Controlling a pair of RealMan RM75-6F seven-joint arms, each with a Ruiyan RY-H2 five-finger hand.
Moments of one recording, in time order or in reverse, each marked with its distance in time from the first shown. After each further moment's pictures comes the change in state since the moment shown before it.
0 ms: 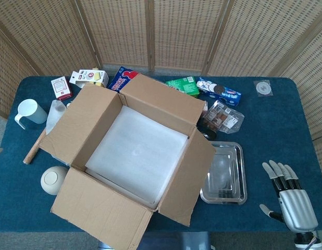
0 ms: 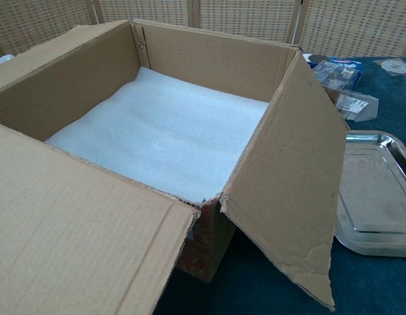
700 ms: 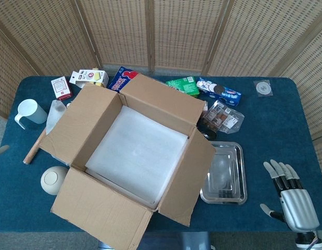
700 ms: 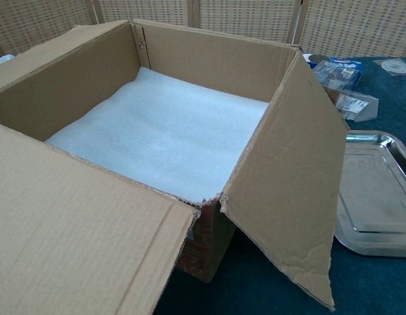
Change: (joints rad) left arm -0.010 0.019 0.042 -0.056 0.096 0.086 -0.121; right arm 0.002 0.008 0.001 -0.005 0.004 -0.001 0.021
